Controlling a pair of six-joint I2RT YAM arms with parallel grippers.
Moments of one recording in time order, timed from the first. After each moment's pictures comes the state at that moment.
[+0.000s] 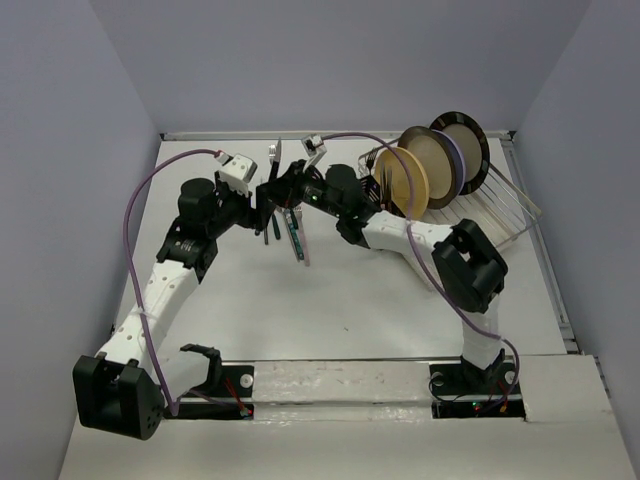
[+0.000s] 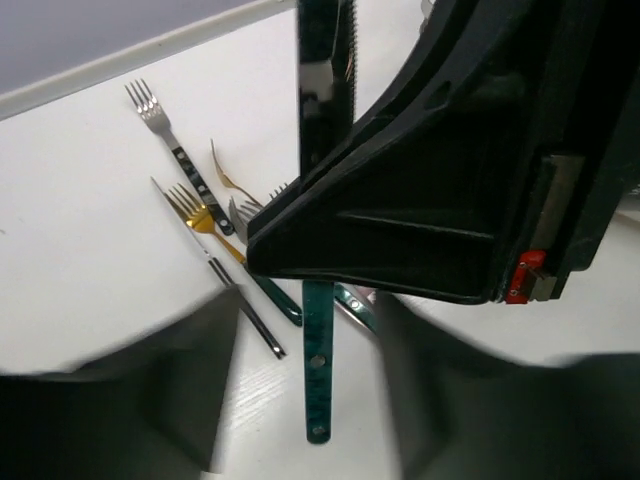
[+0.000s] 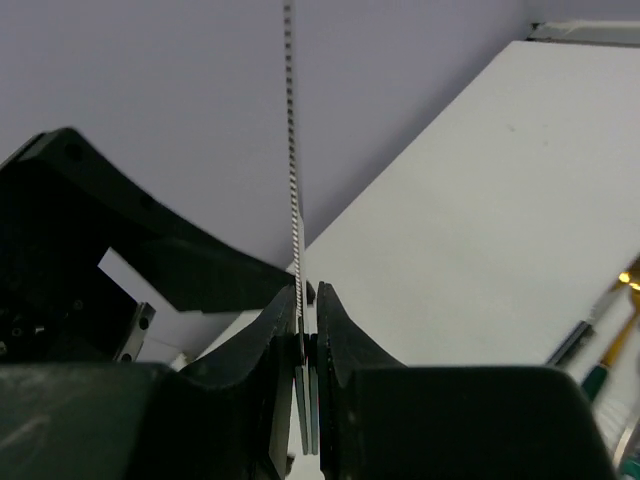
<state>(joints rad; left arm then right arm) -0.23 1.06 0.86 -0.09 0.31 0.04 0.79 2.01 1.45 0.69 -0.29 0.70</state>
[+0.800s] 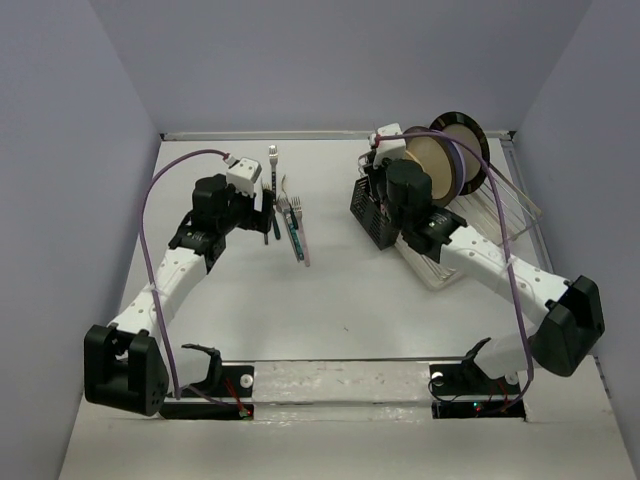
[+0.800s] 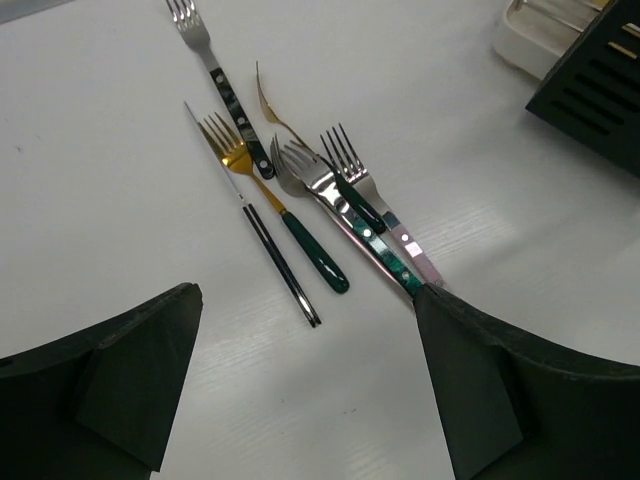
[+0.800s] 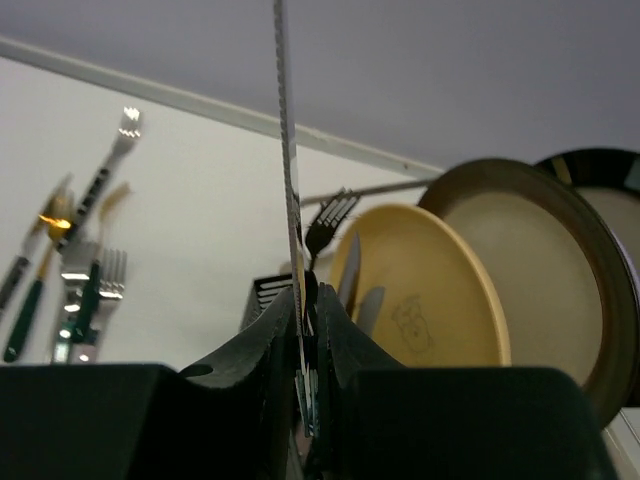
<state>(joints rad) -0.23 1.16 0.85 -0.09 0.18 0.07 0.74 1.39 1.22 0.10 0.54 -0.10</state>
